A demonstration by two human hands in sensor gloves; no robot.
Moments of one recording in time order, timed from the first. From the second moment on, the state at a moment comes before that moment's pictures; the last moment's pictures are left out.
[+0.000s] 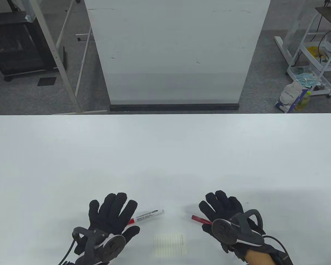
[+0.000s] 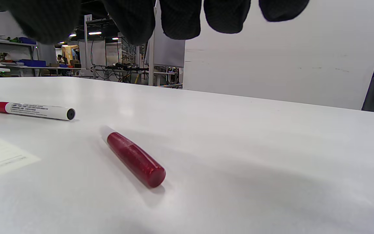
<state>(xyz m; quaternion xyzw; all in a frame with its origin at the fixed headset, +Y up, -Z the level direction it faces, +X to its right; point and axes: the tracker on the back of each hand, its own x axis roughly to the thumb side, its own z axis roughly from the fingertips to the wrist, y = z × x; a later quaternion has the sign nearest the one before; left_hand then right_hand) -0.201 -0.687 -0.205 0.15 -0.19 0.00 0.97 0.150 -0.700 -0.236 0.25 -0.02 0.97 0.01</state>
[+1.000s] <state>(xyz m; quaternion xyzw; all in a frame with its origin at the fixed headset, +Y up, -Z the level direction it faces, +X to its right) -0.202 -0.688 -0.209 0.12 -0.19 0.00 0.97 0.144 -0.703 -0.236 0.25 -0.01 0.97 0.00</state>
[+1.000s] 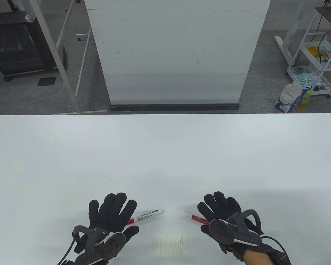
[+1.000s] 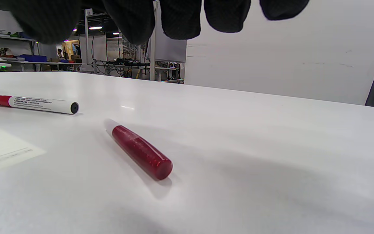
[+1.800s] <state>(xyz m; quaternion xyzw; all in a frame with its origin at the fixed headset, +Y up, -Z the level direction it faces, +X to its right) -0.201 -0.723 -0.242 0.03 -0.10 -0.02 0.99 0.143 -0.707 -0.237 0.25 0.00 0.97 0.00</state>
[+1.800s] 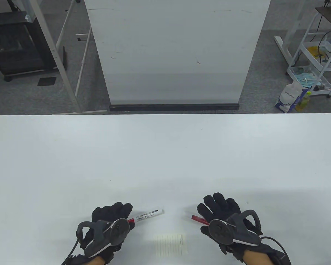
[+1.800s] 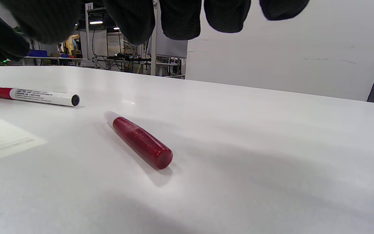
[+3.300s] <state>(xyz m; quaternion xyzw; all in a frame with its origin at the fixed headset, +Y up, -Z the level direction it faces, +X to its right) -0.134 -0.717 -0.196 0.07 -0.30 0.07 0.95 0.103 -0.726 -0.215 0.34 -0.03 0.93 0.11</state>
